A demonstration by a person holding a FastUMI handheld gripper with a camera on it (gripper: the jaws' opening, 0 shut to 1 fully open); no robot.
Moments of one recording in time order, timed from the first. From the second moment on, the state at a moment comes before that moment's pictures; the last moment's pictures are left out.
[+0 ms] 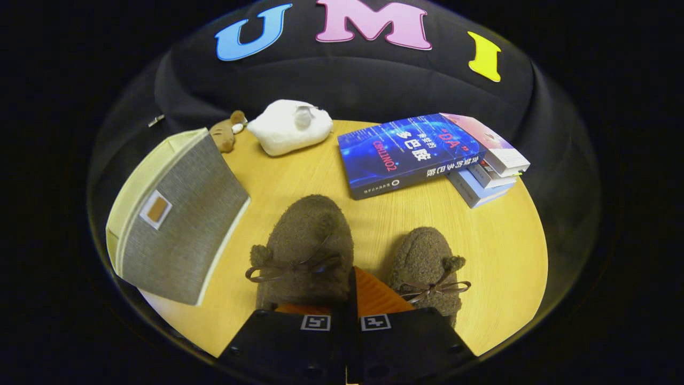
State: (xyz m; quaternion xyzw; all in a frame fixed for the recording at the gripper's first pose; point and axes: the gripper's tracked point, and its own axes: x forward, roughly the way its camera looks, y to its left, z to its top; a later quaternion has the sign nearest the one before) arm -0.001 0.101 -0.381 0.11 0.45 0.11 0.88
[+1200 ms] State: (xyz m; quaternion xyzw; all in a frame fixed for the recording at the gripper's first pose) arm 0.043 0.330 -0.200 0.21 0.44 0.13 0.86
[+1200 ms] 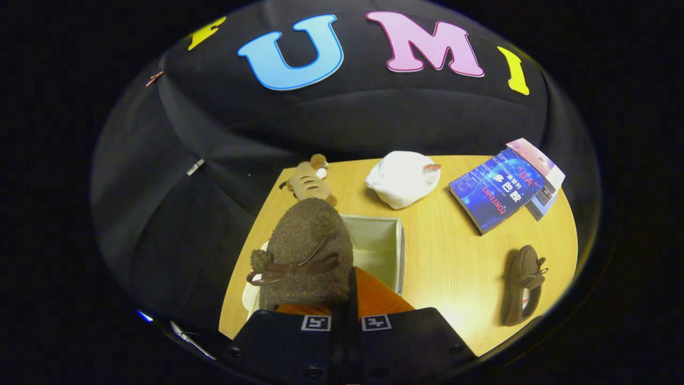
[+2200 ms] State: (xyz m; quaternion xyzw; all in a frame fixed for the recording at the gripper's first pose) arm 0.023 0.438 -0.248 0.23 0.51 0.21 0.81
